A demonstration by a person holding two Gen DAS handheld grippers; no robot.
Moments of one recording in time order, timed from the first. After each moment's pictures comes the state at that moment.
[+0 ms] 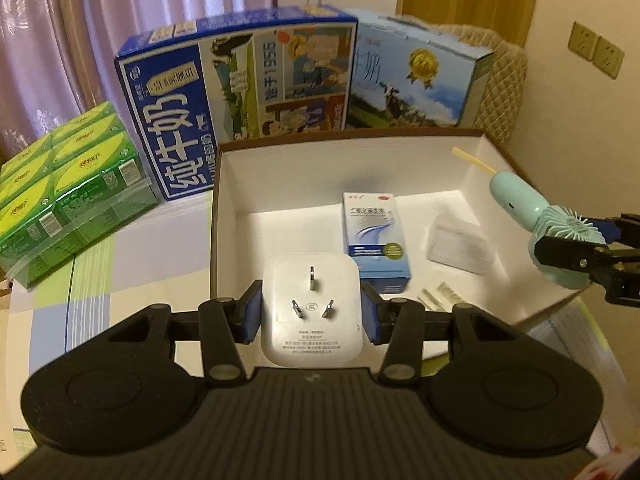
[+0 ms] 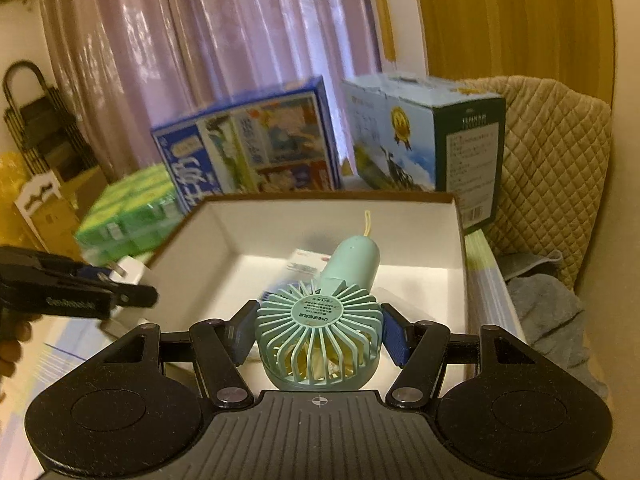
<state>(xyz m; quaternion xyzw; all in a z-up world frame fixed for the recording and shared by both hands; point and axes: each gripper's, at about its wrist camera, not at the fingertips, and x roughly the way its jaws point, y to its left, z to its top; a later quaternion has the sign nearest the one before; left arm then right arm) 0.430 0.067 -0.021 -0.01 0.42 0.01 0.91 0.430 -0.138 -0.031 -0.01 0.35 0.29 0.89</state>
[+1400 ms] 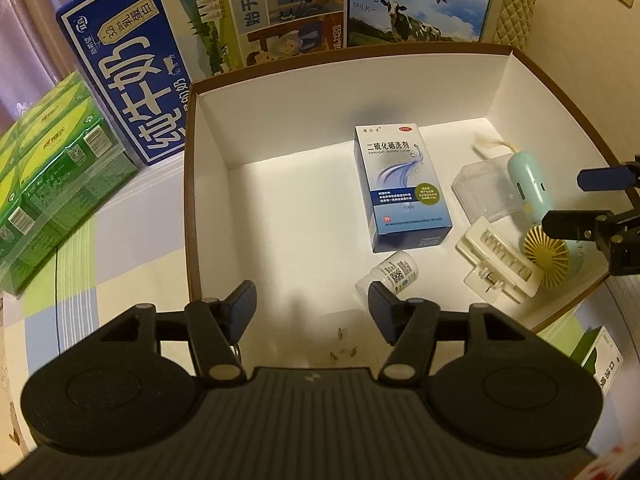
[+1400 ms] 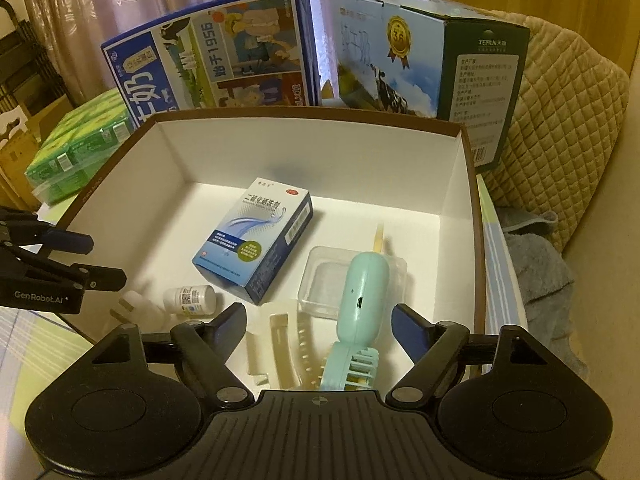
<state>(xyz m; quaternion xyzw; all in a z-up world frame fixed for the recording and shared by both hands) 0.467 0.067 -0.072 0.04 0.50 0.00 0.87 0.472 -0.116 -0.079 -0.07 0.43 0.26 0.86</state>
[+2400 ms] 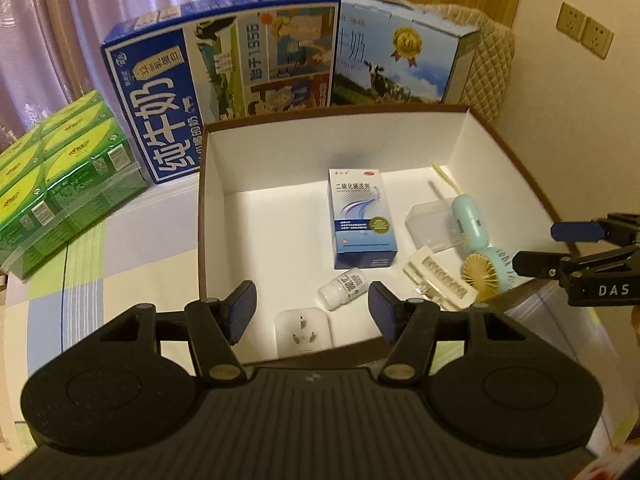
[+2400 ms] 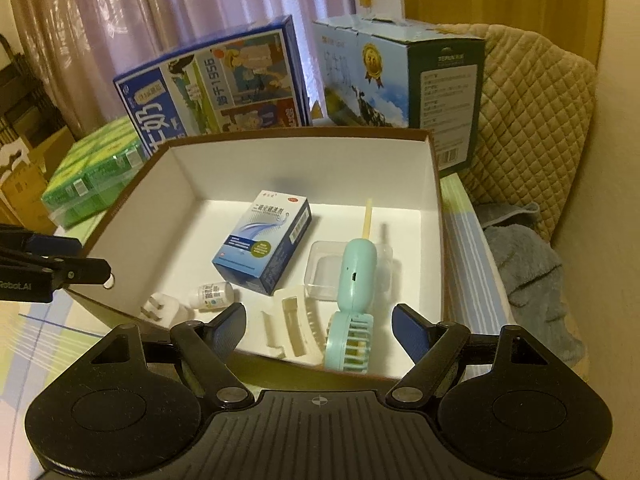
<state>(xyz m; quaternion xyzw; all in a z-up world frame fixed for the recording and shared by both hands) 0.412 0.061 -0.016 -0.01 0.44 -0.01 0.90 0.424 -0.143 -0.051 -0.03 0.41 0.24 0.88</state>
